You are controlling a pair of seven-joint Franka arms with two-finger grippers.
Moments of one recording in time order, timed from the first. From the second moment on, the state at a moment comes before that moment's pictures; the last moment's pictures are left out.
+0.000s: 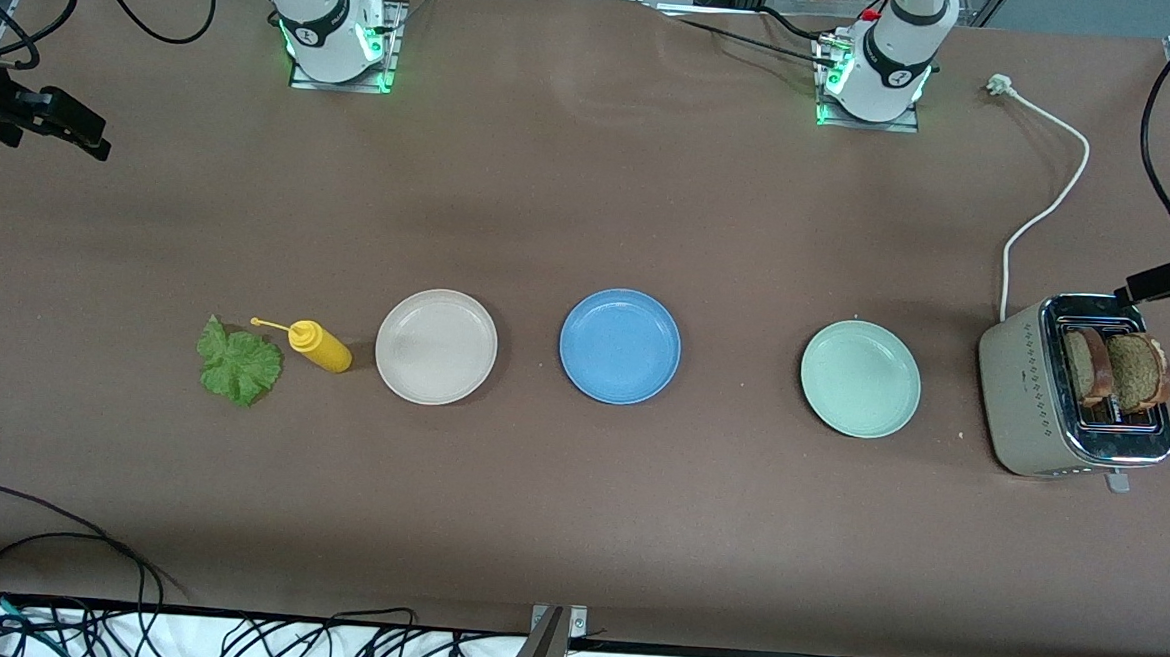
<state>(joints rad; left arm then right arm) 0.25 0.16 -0.05 -1.55 0.02 1.60 0.01 0.03 -0.10 -0.07 -1.72 -0.06 1.56 0.03</state>
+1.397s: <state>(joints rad) 0.31 0.36 -0.05 -1.70 0.14 1.98 0.19 0.03 -0.10 -0.07 -1.72 -0.06 1.55 0.03</state>
